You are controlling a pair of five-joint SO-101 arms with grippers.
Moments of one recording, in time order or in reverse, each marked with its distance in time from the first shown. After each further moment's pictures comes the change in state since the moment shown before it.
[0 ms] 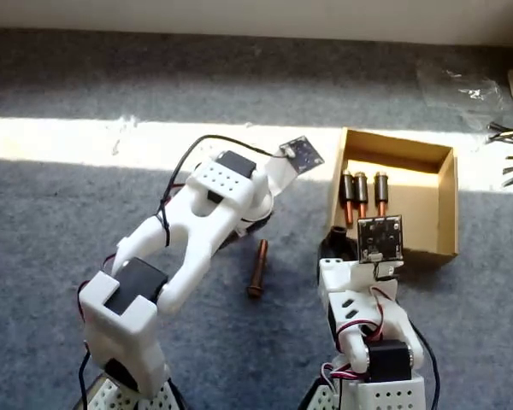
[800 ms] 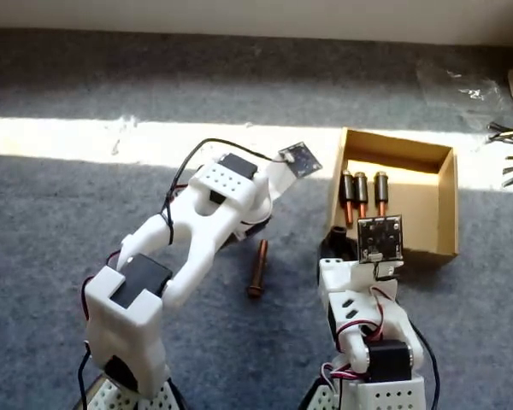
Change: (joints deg) left arm 0.0 3.8 0.2 -0.3 0.0; right arm 0.0 0.0 0.0 0.0 0.0
